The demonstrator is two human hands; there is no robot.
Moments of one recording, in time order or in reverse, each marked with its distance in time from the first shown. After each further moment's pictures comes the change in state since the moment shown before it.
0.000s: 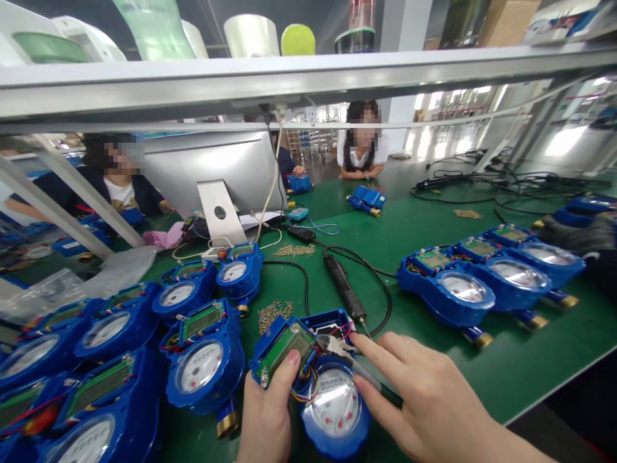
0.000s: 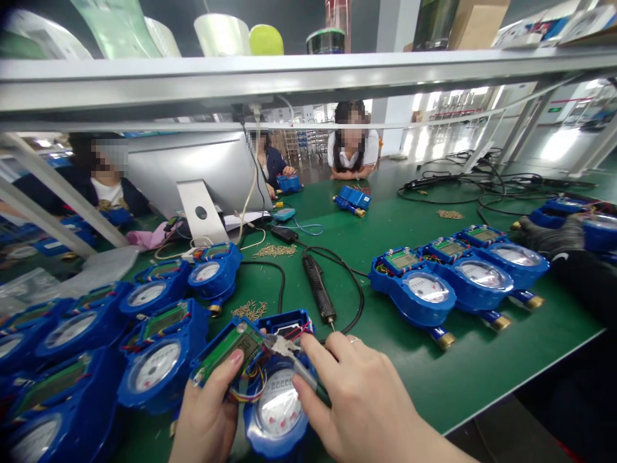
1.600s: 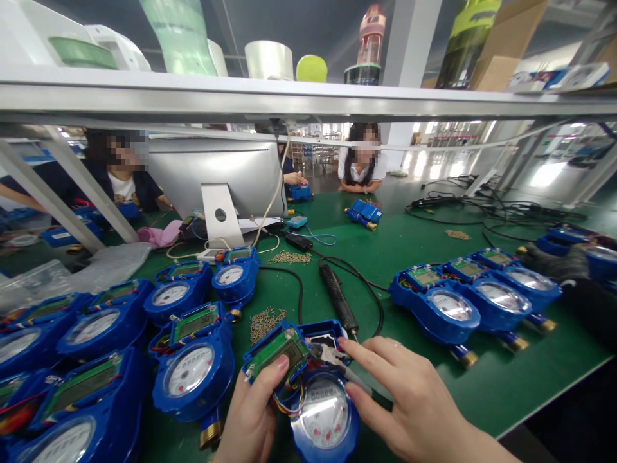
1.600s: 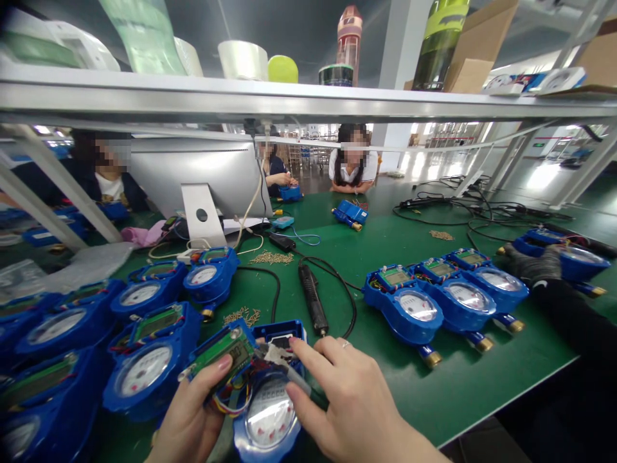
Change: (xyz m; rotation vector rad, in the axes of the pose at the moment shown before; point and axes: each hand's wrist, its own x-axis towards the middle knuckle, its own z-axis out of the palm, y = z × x) left_hand 0.005 0.010 -0.003 -0.272 -0.083 -0.240; right_hand 0.004 0.010 0.002 0.198 -0.035 0.007
